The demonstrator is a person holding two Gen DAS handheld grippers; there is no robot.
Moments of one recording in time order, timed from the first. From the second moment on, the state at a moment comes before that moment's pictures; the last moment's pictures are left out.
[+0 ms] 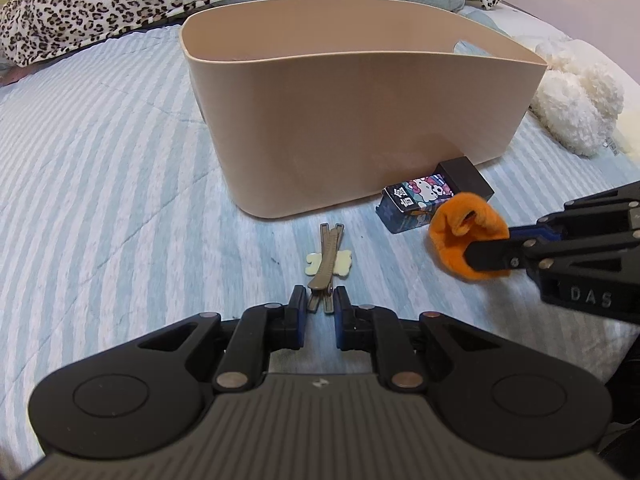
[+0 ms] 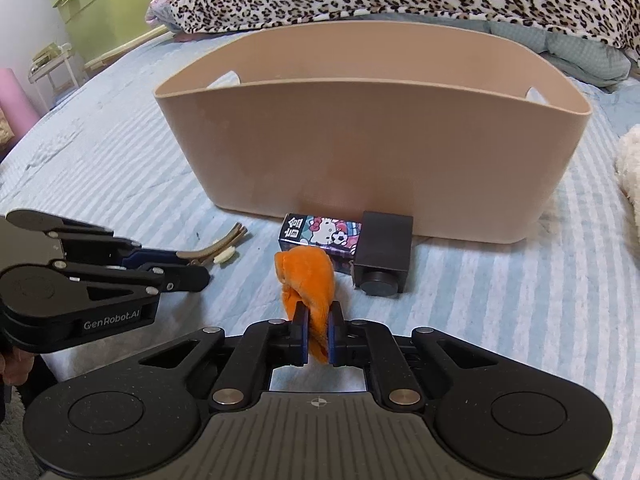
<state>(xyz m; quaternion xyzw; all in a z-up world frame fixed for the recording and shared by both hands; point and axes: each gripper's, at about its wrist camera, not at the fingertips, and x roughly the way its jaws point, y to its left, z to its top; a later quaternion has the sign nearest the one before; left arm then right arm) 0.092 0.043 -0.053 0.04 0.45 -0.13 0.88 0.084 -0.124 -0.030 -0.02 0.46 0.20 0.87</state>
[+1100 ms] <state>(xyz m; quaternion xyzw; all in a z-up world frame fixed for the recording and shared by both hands) 0.131 0.036 0.075 0.05 0.31 -0.10 0.94 0.132 -0.168 0.095 0.02 0.32 0.15 0.94</state>
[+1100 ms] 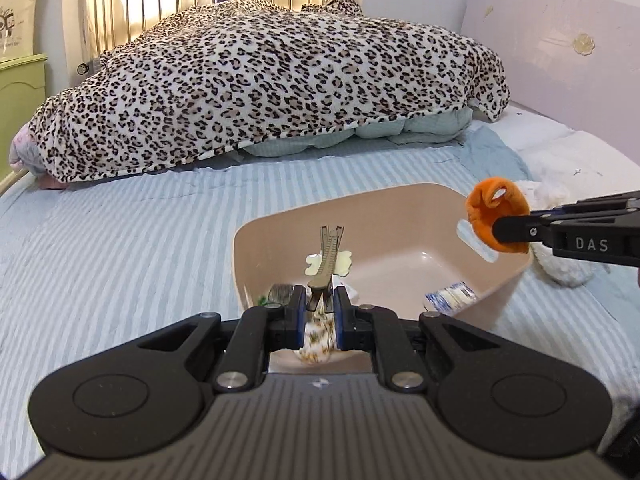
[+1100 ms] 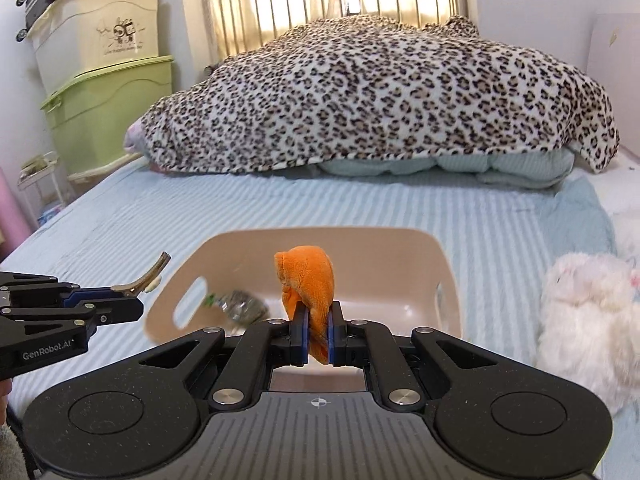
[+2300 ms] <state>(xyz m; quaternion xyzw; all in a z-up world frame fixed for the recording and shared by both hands) 0.146 0.014 0.045 0.07 0.35 -0.03 0.94 0.150 -0.179 0.048 -0.03 0.37 0.10 0.92</state>
